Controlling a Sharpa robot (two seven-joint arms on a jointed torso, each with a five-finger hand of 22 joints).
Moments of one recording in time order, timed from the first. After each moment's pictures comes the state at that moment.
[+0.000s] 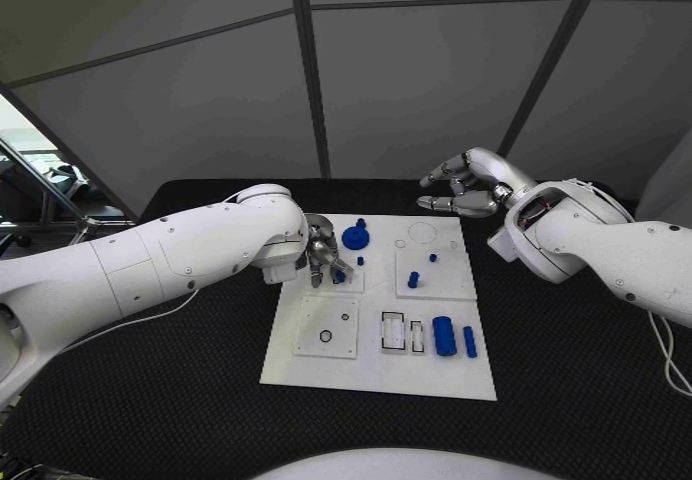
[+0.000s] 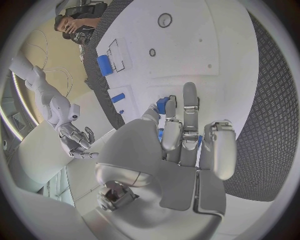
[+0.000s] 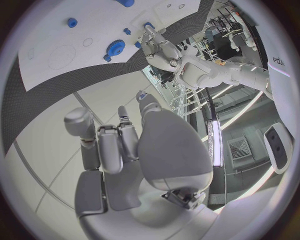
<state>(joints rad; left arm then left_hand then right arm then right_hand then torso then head) 1.23 -0.57 0.01 1.29 -0.98 0.22 -0.61 1.42 0.10 0.04 0.19 0.13 0.88 0.05 0.64 0.61 1.38 0.00 1.33 1.25 1.44 -0.04 0.14 0.60 0.05 1.47 0.07 1.46 1.31 1.21 -0.82 0.07 1.49 -1.17 -0.39 -0.01 1.38 -0.08 0.02 0.20 0.42 0.92 0.16 0.16 0.07 1.41 0.07 1.37 1.31 1.47 0.01 1.45 1.31 0.11 1.23 0.11 1.22 1.00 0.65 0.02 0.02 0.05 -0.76</state>
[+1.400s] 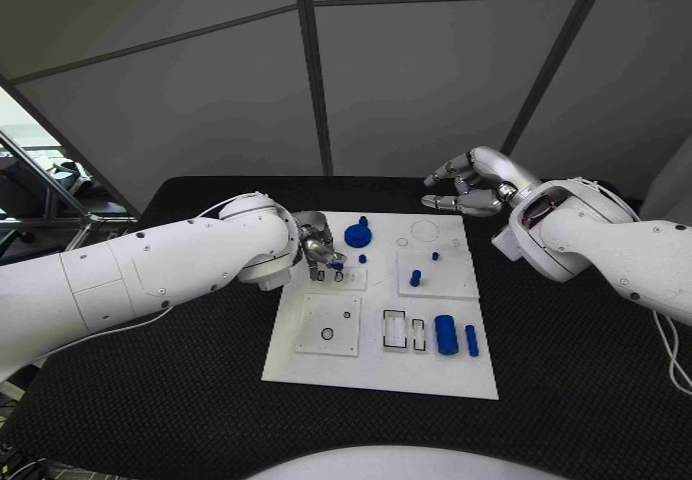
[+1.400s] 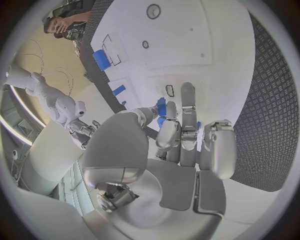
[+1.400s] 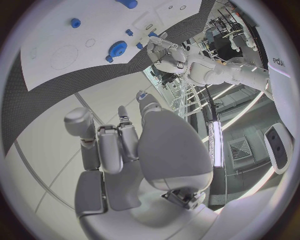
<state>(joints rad) 1.21 -0.67 -0.01 1.43 -1.09 0.01 -0.56 1.21 -0.14 0.65 0.20 0.12 0.87 0.07 0.68 0.69 1.37 0.00 1.30 1.22 1.45 -0.04 0.11 0.63 0.05 1.47 0.07 1.46 1.31 1.21 -0.82 0.07 1.48 -1.17 -0.38 -0.01 1.38 -0.08 0.02 0.20 0.42 0.92 0.16 0.17 0.07 1.41 0.07 1.37 1.31 1.47 0.01 1.45 1.31 0.11 1.23 0.11 1.22 1.00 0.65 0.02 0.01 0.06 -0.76</state>
